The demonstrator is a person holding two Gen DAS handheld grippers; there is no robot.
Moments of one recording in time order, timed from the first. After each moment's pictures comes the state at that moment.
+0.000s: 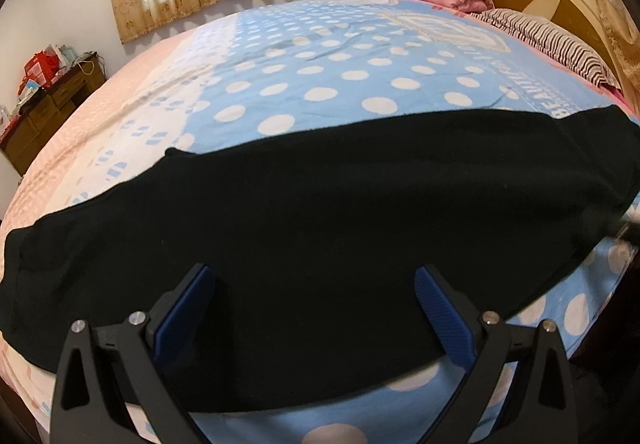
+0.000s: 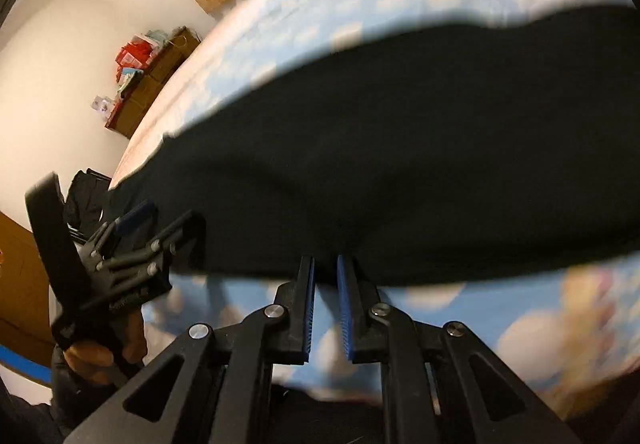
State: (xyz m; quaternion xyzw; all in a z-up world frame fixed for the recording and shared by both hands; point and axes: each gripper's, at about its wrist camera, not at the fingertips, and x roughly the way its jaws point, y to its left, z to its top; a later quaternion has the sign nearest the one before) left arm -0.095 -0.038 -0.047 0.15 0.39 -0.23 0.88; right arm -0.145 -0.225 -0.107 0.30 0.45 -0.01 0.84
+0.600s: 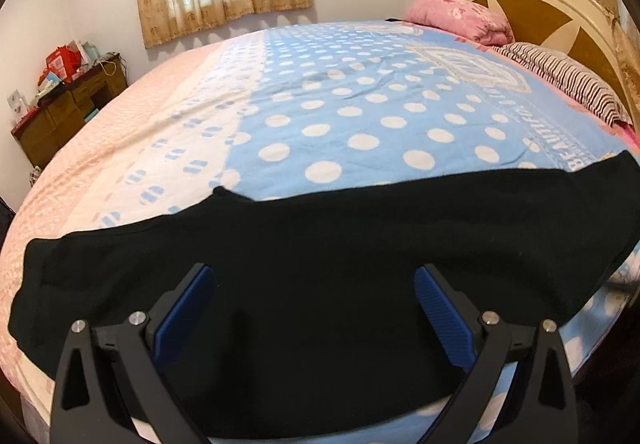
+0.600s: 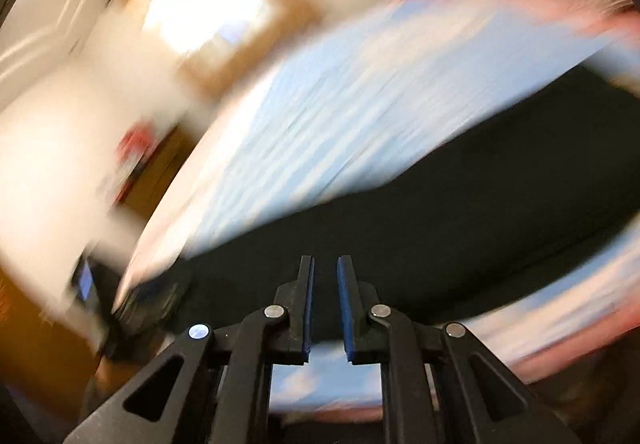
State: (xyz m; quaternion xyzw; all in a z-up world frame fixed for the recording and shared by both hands) left arm -0.074 -0.023 -0.020 0.12 0.37 -0.21 0.90; right arm -0.224 -0.310 -0.016 0.31 0.27 -0.14 0.90
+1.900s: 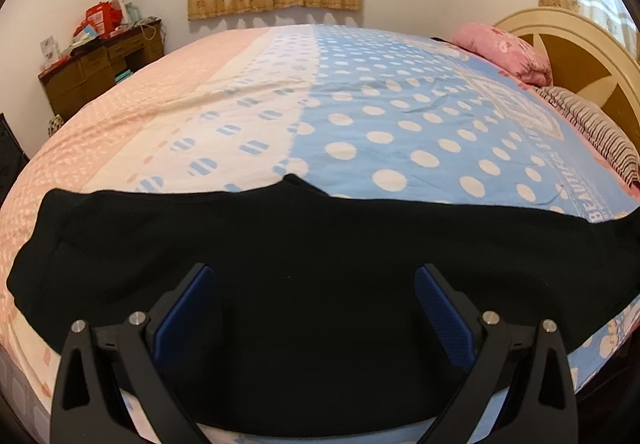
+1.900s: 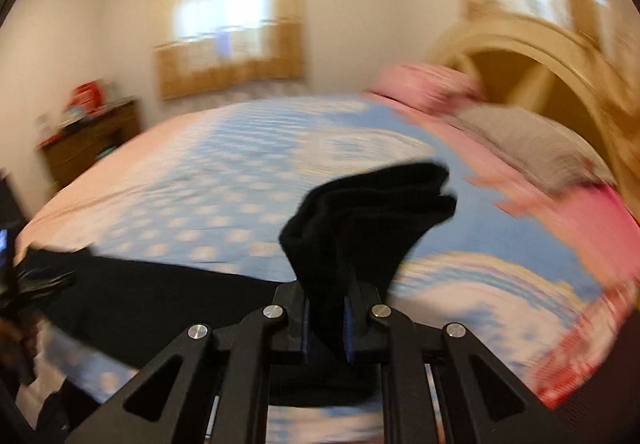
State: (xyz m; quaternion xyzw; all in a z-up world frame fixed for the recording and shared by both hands) left arm -0.053 0.024 -0.019 0.04 0.38 -0.15 0.91; right arm -0.233 -0.305 0.037 0.05 0.26 -0.20 0.94
